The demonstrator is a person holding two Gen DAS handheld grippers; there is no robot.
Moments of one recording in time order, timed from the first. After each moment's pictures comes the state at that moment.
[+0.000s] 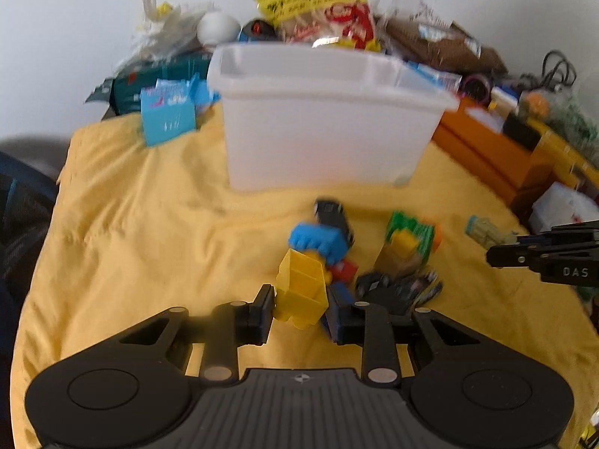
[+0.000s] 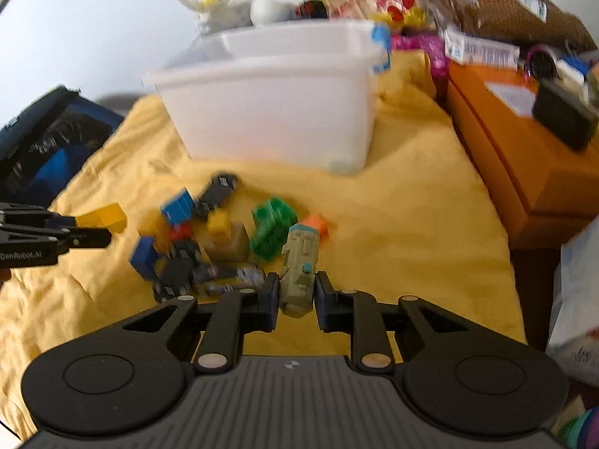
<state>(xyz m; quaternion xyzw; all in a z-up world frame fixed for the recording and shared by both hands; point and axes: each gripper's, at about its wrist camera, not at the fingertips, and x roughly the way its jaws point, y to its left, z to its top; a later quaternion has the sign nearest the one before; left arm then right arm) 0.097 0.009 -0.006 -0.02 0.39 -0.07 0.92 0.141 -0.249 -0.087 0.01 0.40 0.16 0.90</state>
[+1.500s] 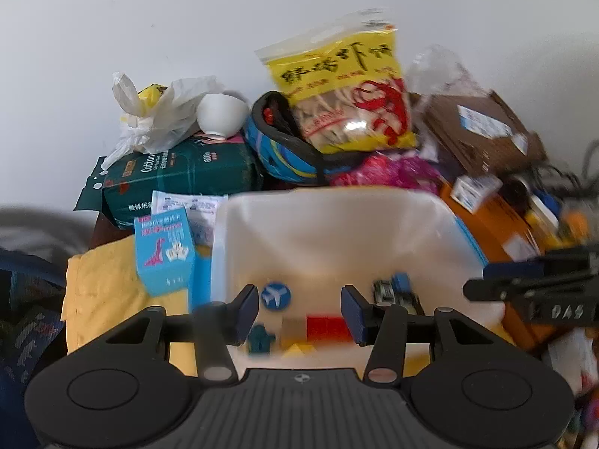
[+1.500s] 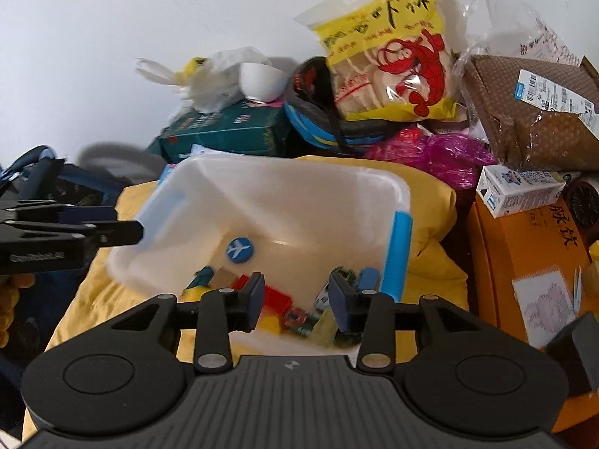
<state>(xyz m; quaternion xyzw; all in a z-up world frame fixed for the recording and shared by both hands) 0.250 0.015 0.101 -0.02 0.37 -0.05 0.93 0.296 -0.240 0.016 0.01 0.40 0.18 0.90</state>
